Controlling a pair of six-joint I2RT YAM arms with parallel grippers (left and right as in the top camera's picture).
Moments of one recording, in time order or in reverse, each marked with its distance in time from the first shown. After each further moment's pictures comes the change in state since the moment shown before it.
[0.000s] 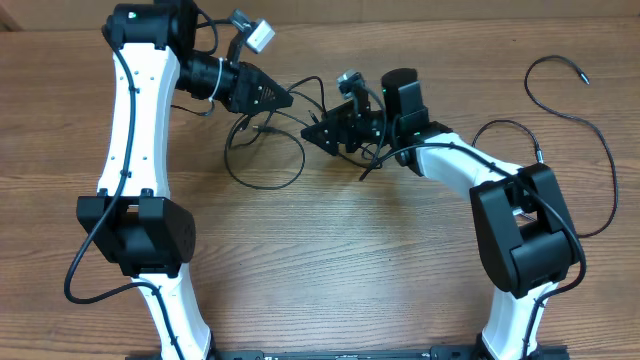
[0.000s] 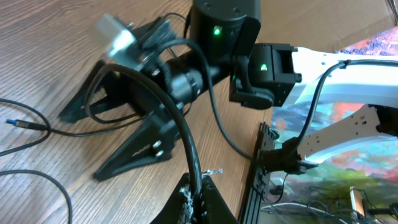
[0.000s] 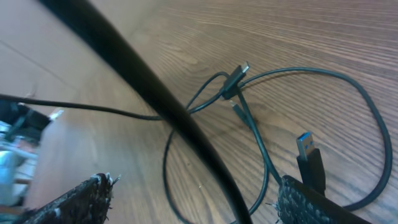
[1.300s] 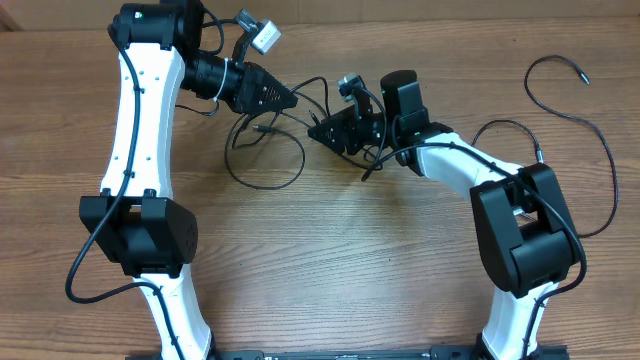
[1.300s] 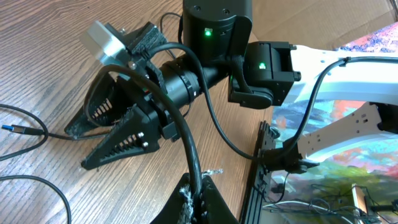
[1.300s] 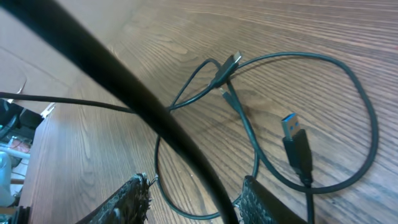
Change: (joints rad) left arm -0.012 0.000 0.000 0.011 -0.001 0.000; right arm -0.010 0.000 0.000 -0.058 0.005 -0.017
